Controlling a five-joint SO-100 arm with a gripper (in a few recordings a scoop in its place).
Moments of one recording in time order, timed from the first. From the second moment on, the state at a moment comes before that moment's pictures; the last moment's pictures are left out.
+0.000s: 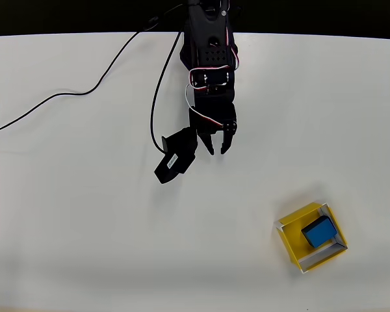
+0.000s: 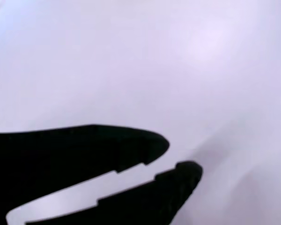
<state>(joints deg) 0.6 173.9 178.5 41.6 -90.8</state>
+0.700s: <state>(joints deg) 0.2 190.0 178.6 76.8 -92.1</state>
